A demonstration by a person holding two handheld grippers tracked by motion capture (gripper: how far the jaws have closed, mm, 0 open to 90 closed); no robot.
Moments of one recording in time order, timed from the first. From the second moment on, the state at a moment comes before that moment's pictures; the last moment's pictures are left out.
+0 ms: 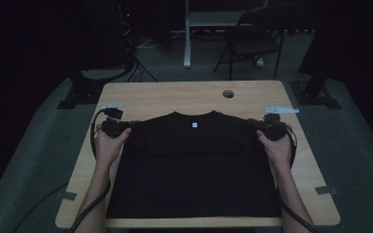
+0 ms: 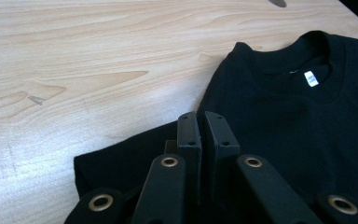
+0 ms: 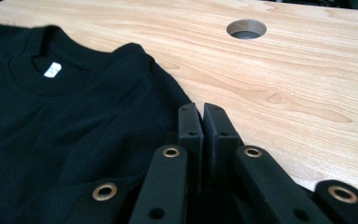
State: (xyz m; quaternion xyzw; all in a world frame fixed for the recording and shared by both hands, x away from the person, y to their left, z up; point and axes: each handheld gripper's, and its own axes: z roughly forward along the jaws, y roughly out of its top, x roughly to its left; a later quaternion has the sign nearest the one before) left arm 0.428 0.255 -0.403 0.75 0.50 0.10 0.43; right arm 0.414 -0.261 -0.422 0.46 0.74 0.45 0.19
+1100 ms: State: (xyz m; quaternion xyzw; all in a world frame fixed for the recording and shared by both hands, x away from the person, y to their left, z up) left arm 0.364 0.266 -0.372 0.77 0.44 0.15 0.43; right arm 0.362 -0.257 -0.371 0.39 0.79 0.41 0.25
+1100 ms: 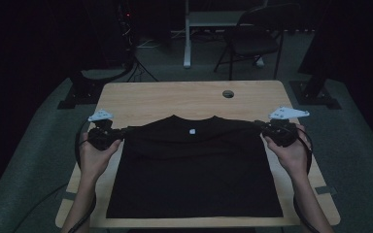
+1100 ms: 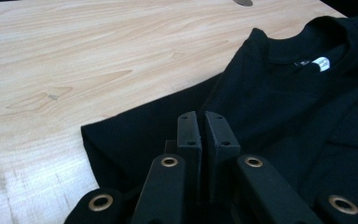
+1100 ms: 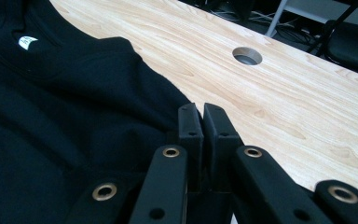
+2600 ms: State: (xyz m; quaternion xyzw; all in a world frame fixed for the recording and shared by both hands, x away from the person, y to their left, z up) left arm 0.278 0.269 -0.425 0.82 0.42 0.09 0.39; right arm 0.276 -0.274 -0.419 0.38 0.83 0.36 0.18
